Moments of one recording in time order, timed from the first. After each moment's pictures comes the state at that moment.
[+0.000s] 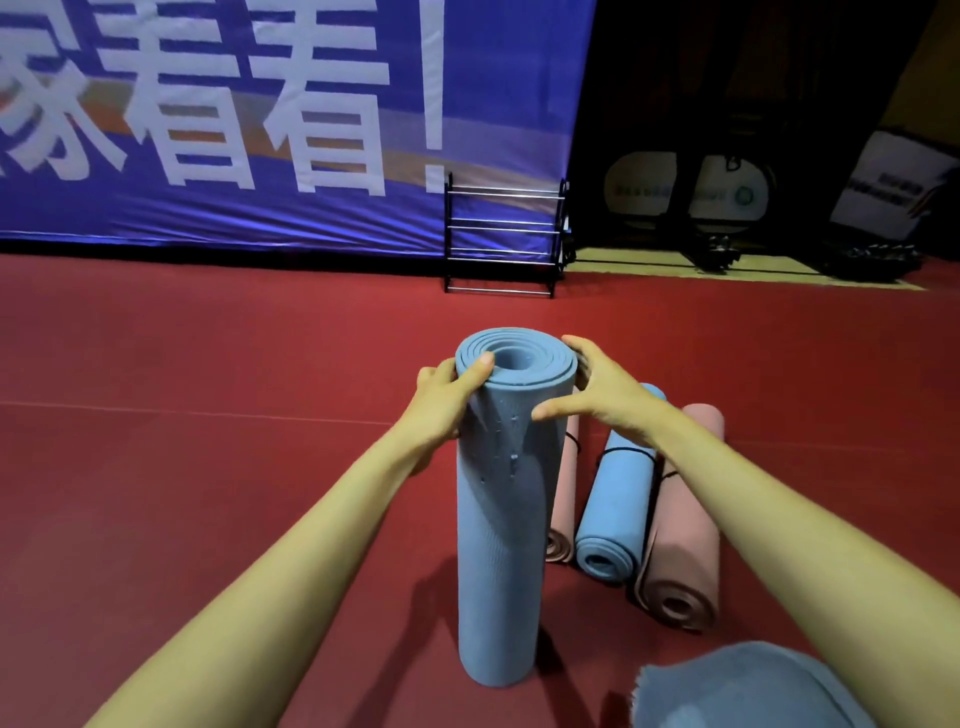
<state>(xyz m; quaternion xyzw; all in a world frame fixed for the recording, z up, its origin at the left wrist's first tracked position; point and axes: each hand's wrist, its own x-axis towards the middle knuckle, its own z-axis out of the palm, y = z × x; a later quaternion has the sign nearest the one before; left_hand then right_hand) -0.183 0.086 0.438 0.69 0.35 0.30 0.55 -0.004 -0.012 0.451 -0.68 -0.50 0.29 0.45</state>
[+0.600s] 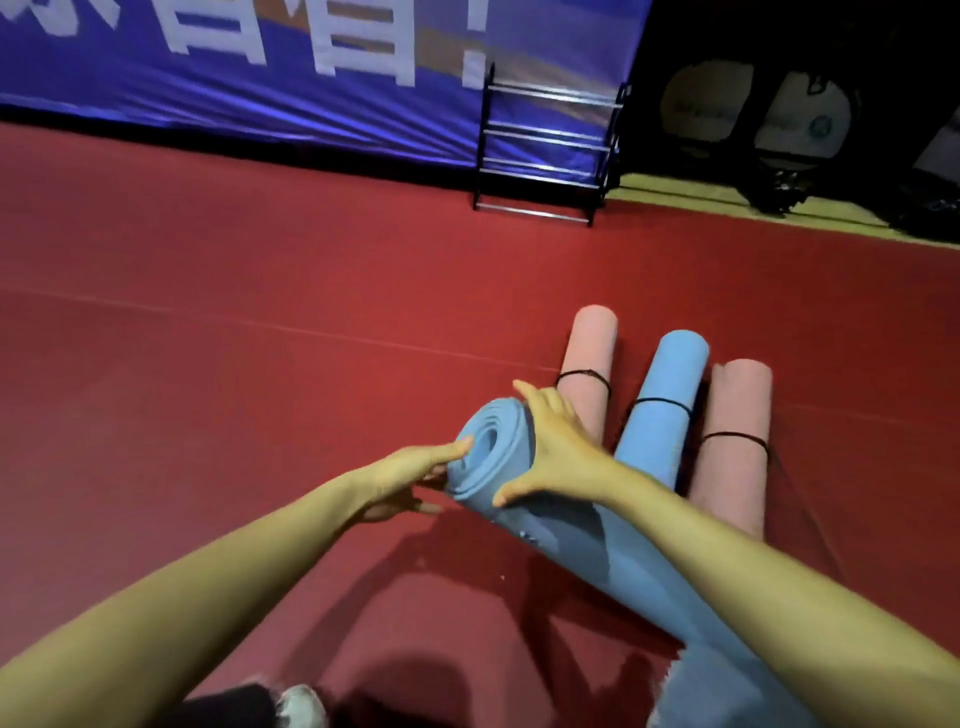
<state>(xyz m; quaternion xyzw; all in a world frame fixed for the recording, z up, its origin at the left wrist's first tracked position) -0.249 0.127 0.288 0.57 0.40 0.03 0.71 -0.072 0.028 0.328 -0.74 -0.63 0.17 0.18</state>
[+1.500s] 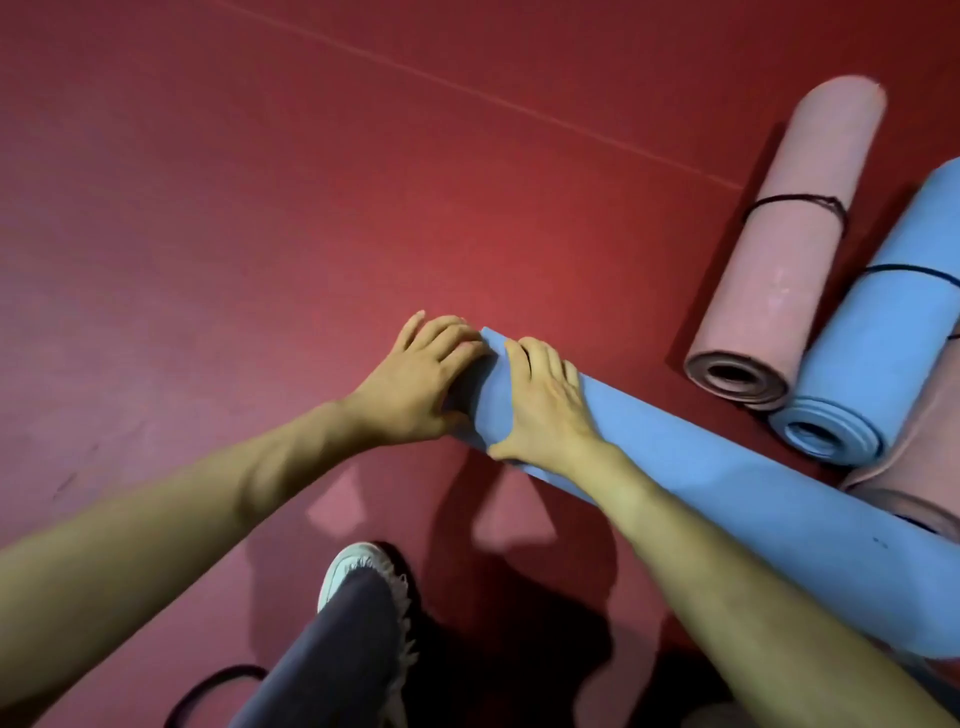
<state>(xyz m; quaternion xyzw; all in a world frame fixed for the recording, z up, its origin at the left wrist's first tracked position) -0.339 0.225 0.056 0.95 0.26 0.09 0.15 -0.173 0.143 0.081 -0.71 -0.68 0.16 -0.01</state>
